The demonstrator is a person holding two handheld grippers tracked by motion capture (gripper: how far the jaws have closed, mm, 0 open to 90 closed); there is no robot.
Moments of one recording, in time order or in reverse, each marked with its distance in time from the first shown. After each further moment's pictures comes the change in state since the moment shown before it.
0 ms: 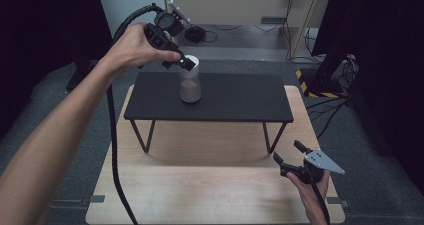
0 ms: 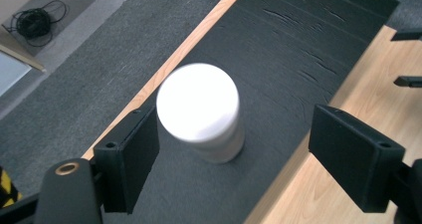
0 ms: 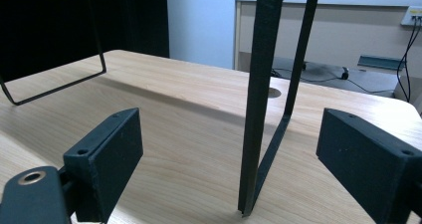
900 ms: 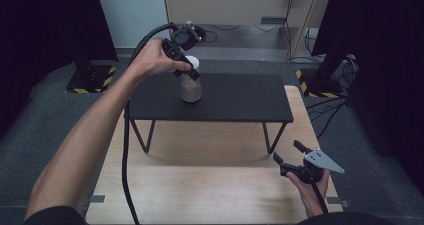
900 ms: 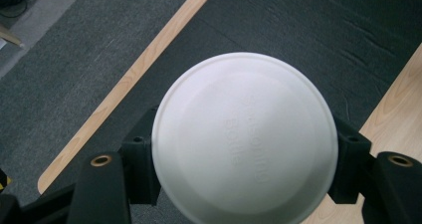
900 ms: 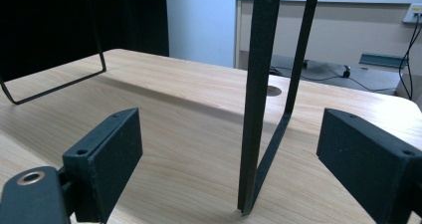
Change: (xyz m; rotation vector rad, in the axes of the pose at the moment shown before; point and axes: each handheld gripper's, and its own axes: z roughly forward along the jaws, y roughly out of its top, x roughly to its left) left arm 0.026 0.014 0.085 0.115 -0.024 -0.005; right arm -0.003 -0.001 0.002 0.004 0.002 0.008
